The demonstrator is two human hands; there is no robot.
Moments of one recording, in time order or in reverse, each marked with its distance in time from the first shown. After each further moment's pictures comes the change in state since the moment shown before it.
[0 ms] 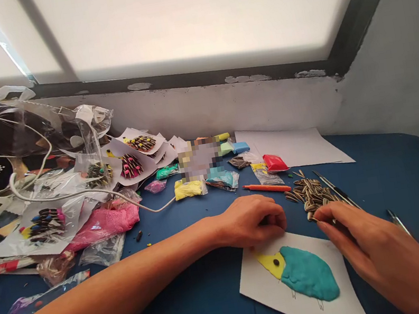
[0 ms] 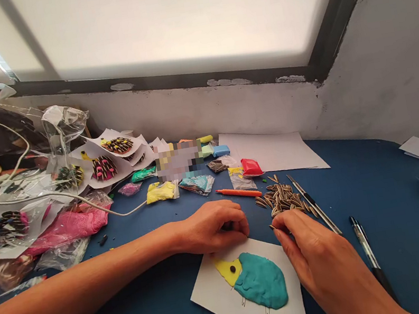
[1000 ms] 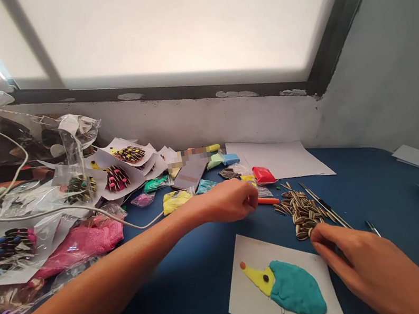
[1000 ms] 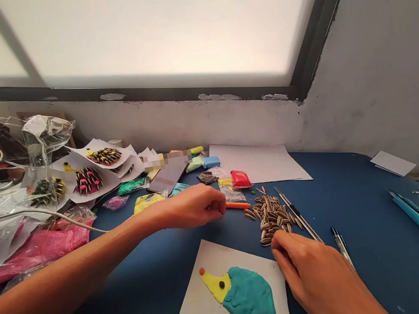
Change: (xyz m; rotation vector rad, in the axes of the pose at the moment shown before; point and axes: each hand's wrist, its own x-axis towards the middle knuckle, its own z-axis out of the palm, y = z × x) left_hand 0.022 0.002 -0.055 0.253 -0.088 -0.226; right_hand -0.007 0.010 -0.006 -0.063 -0.519 0.497
